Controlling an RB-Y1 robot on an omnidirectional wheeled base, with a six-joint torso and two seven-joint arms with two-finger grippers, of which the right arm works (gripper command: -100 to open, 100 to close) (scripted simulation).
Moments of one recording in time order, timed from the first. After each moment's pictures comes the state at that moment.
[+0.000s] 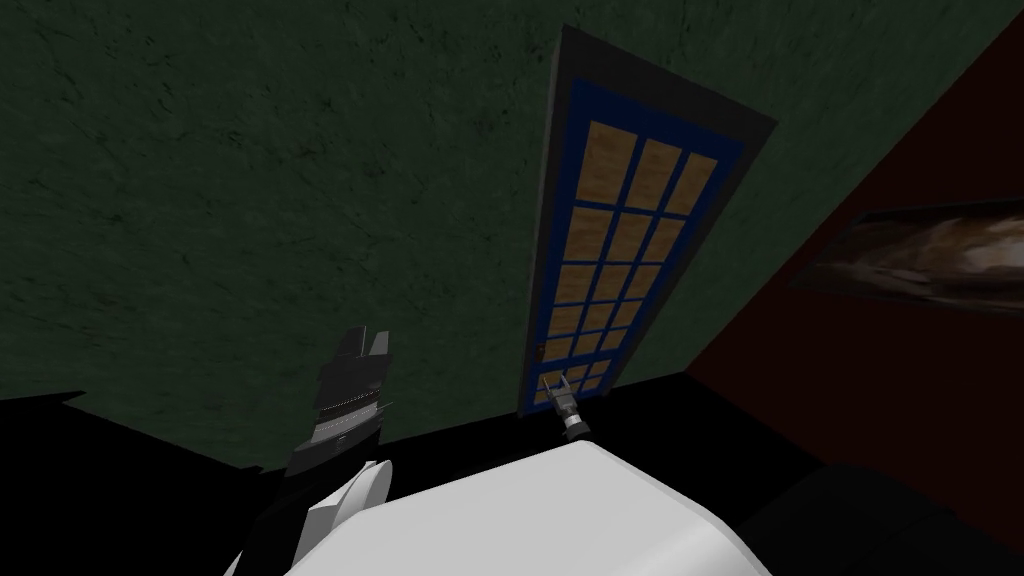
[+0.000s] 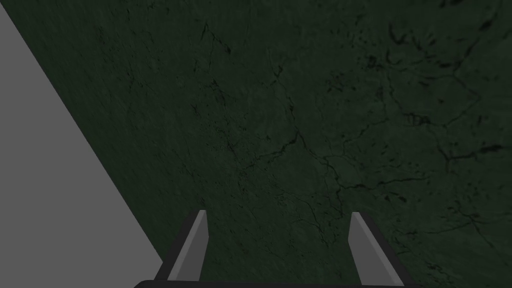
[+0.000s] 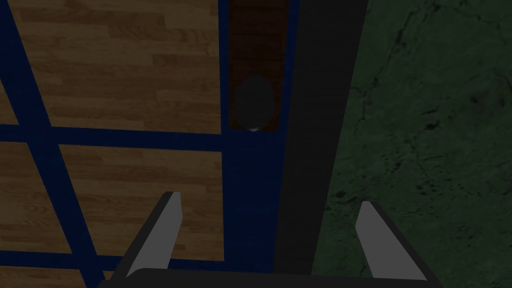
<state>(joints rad) 0.23 -0.11 -0.08 -0.98 0.17 -0.84 1.30</state>
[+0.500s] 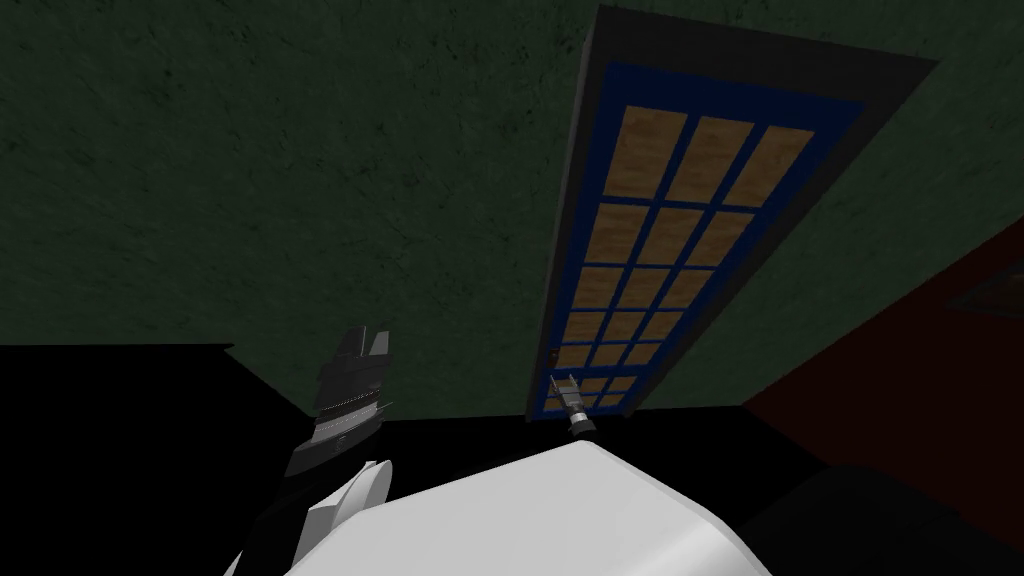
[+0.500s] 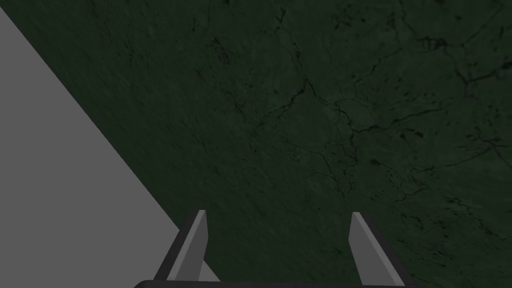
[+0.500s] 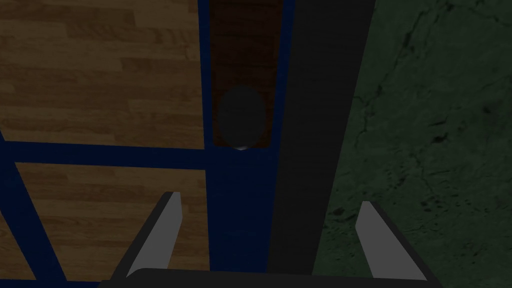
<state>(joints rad) 0.21 -0.11 -0.15 -0.96 0.12 -0.83 1.33</state>
